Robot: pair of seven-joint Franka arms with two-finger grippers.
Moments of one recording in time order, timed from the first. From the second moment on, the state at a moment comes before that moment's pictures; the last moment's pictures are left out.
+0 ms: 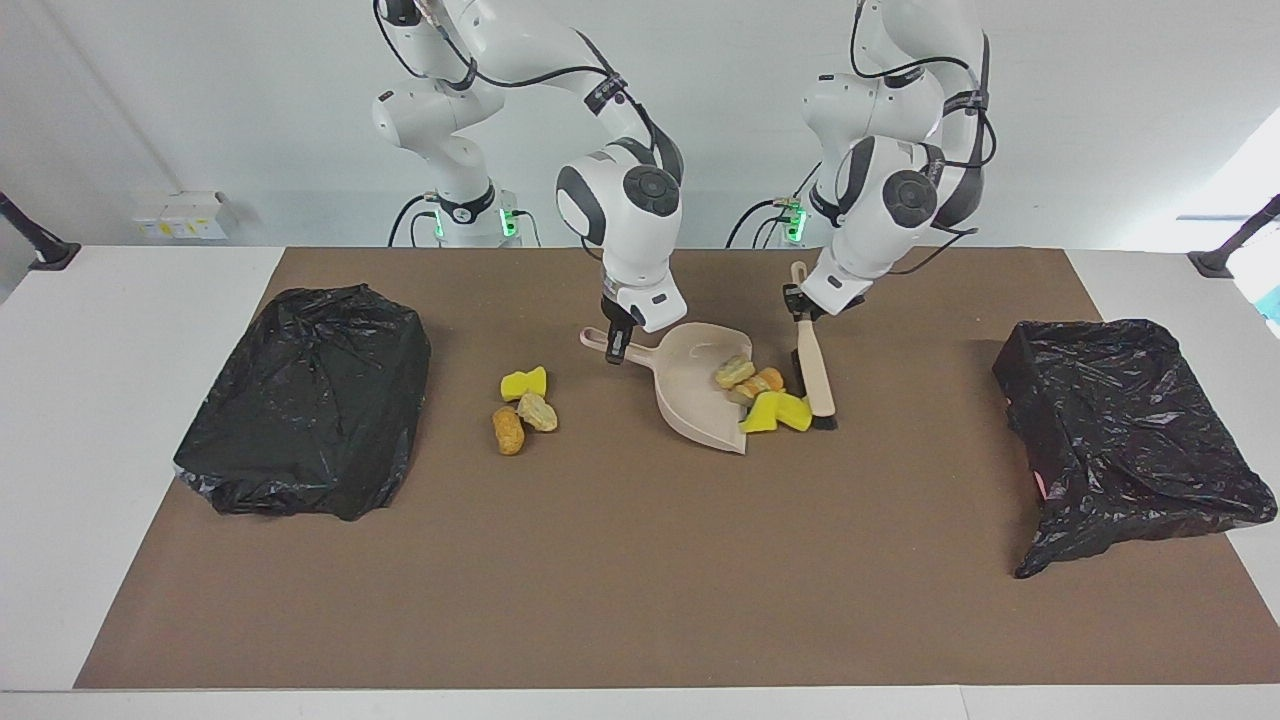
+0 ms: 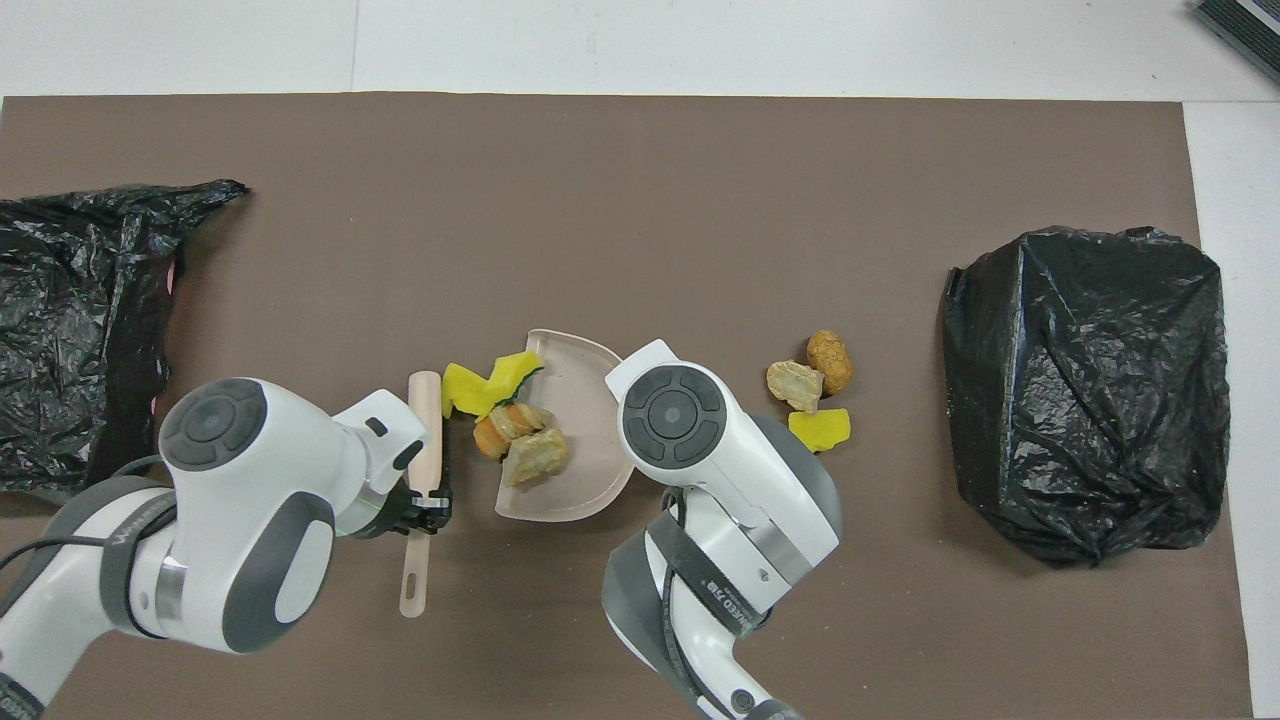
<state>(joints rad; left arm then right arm) -0.39 -0.12 -0.03 -2.36 -0.23 2.03 -0.27 0.63 0.25 0.00 -1.91 -0.11 2.04 -0.70</state>
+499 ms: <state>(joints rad) -0.62 -0.12 -0.02 -2.36 -0.30 2.12 -0.42 0.63 0.25 0.00 -1.91 -0.11 2.04 -0.70</state>
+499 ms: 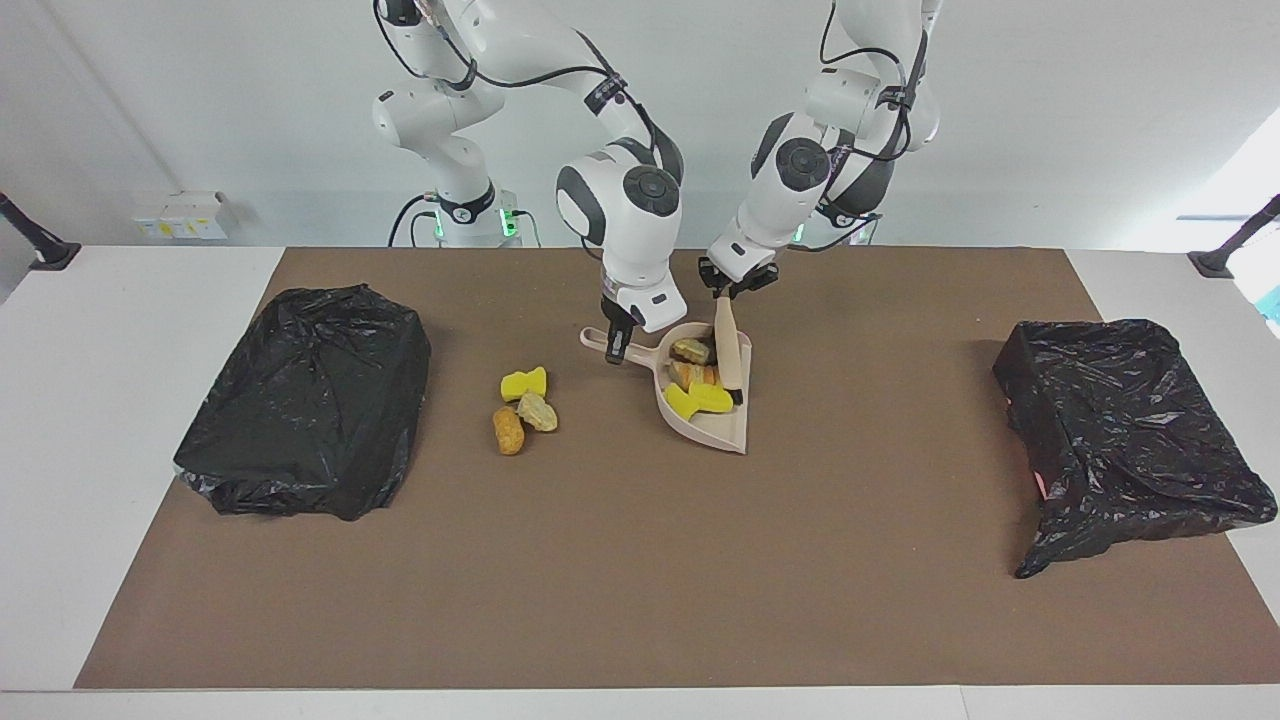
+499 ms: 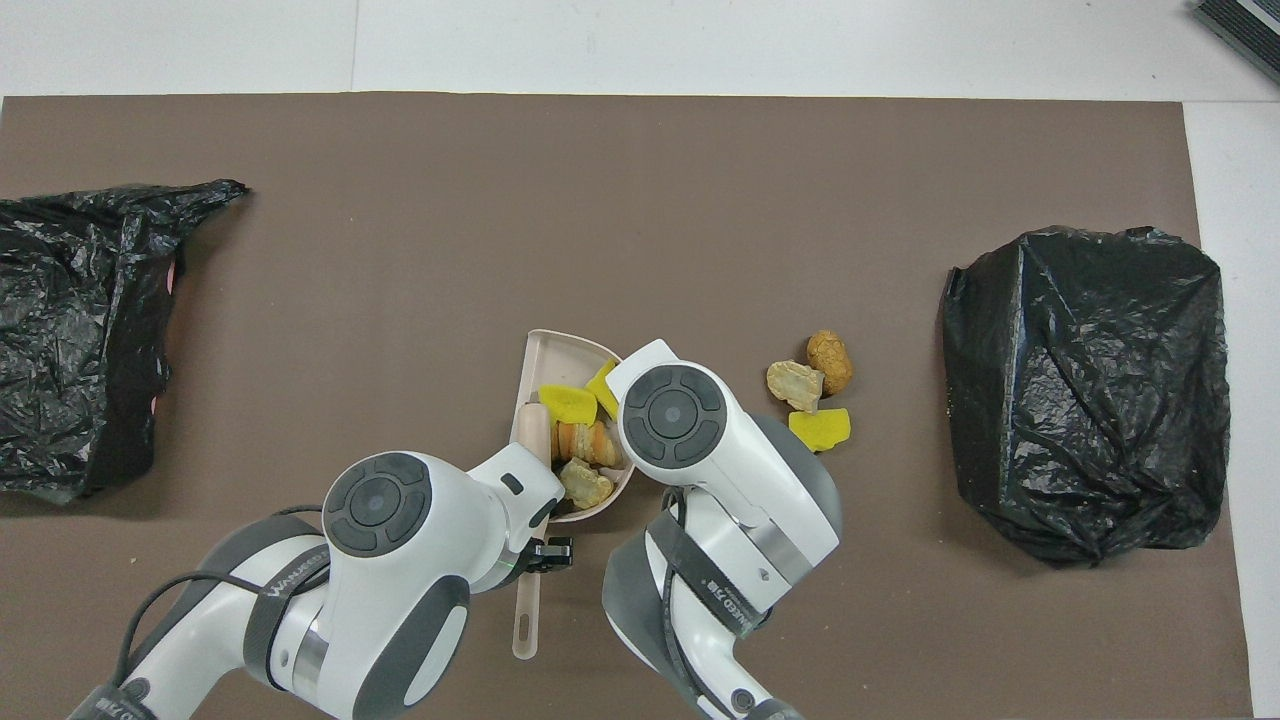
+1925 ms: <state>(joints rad) -0.48 -0.09 -0.02 -2.36 -0.12 2.14 -0.56 0.33 0.01 -0.01 -1.87 -0.05 1.92 -0.82</state>
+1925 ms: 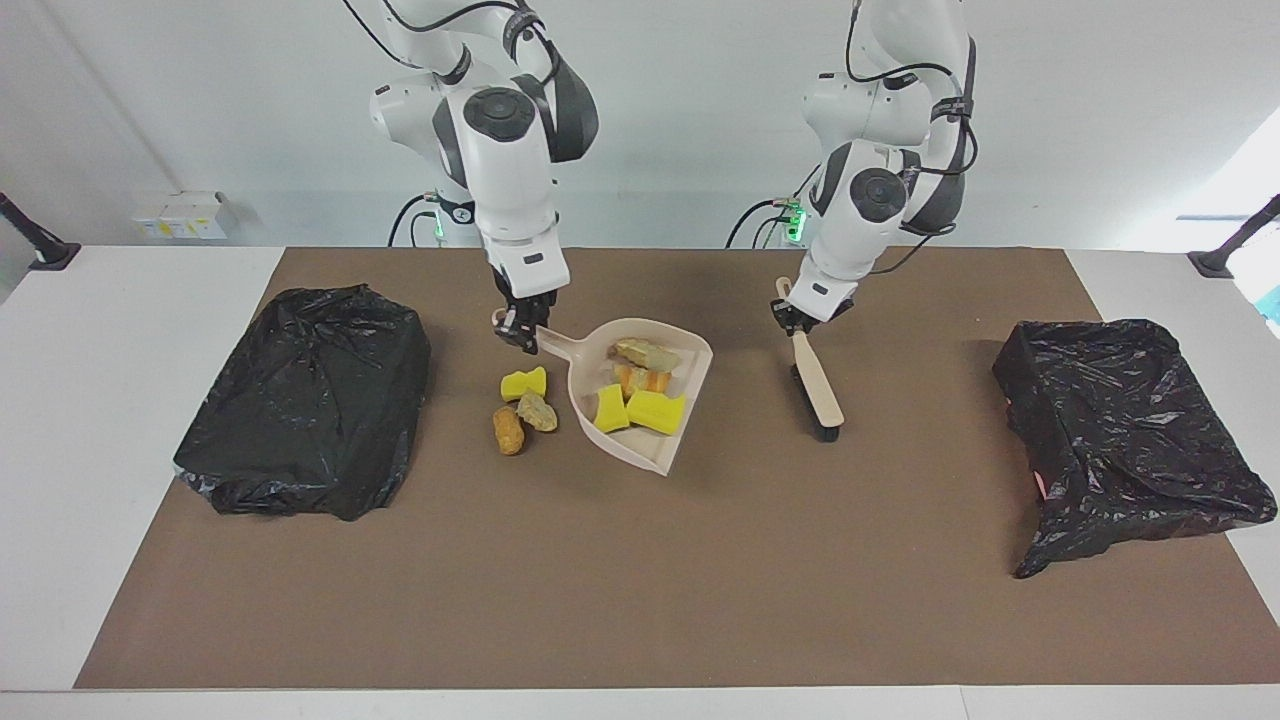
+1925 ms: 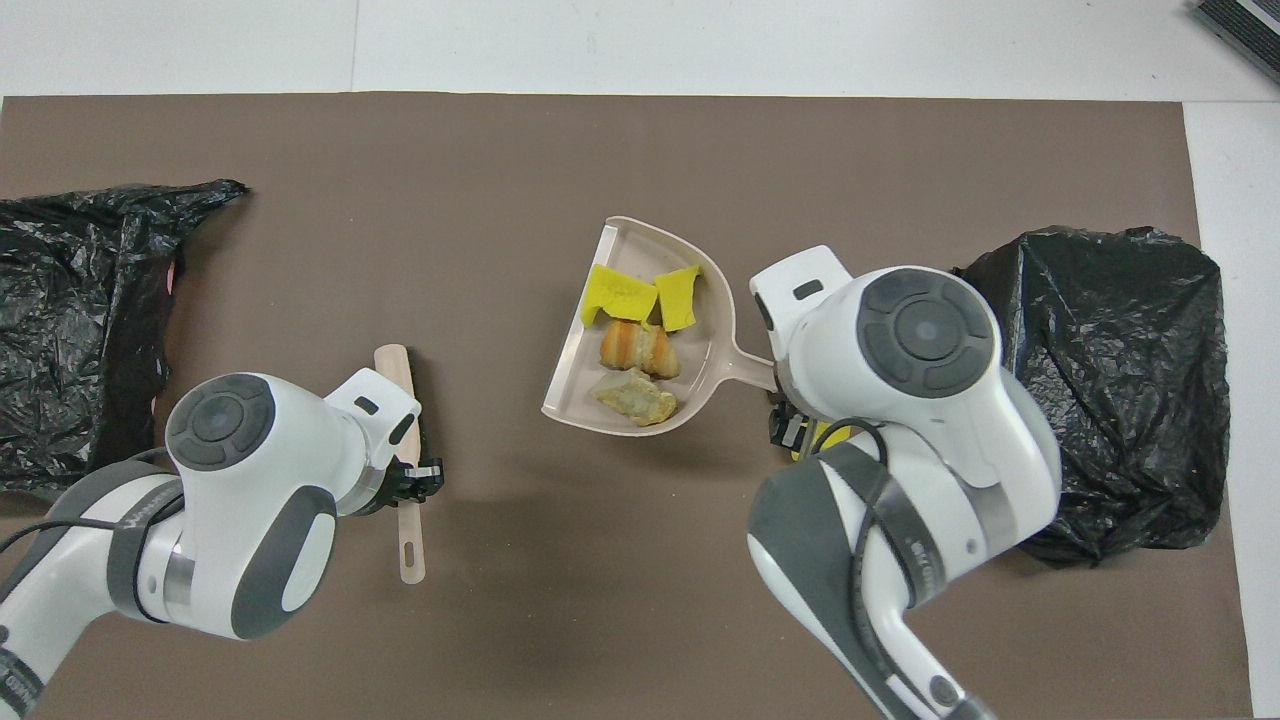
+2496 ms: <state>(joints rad) -0.87 -0.09 -0.04 -2.37 -0.12 2.22 -0.93 -0.10 -0.11 -0.04 -1.85 -0.04 1.74 -1.26</state>
